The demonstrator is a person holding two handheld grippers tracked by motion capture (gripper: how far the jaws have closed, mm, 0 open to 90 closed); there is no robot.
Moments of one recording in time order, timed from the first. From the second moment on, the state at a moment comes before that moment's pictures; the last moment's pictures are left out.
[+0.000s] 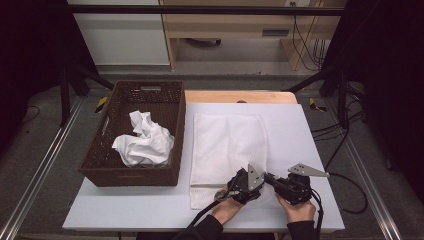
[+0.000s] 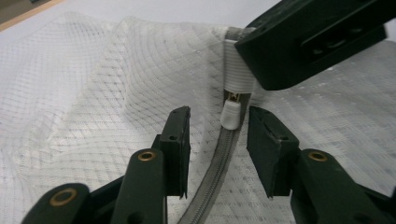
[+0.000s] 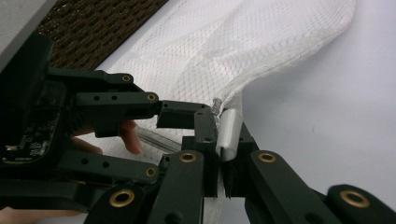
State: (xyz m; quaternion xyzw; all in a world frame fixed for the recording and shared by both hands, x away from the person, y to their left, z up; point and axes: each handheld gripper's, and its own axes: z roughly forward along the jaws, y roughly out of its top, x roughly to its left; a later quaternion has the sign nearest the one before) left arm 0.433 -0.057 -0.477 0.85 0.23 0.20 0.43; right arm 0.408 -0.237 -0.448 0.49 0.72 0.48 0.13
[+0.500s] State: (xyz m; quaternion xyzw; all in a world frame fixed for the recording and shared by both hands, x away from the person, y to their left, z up) left arm 0.434 -0.060 -0.478 0.86 0.23 0.18 0.42; right arm 0.409 -0.239 -0.450 0.49 0.72 0.47 0.13
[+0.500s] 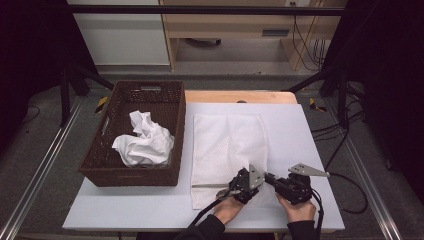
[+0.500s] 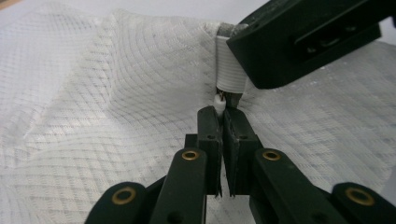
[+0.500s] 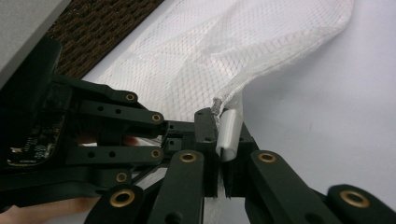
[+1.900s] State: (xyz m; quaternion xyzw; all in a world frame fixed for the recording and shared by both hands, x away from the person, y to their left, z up) left arm 0.431 -0.061 -0.481 0.86 0.23 0.19 0.42; right arm 0.410 -0.245 -0.452 0.50 0.71 0.49 0.10
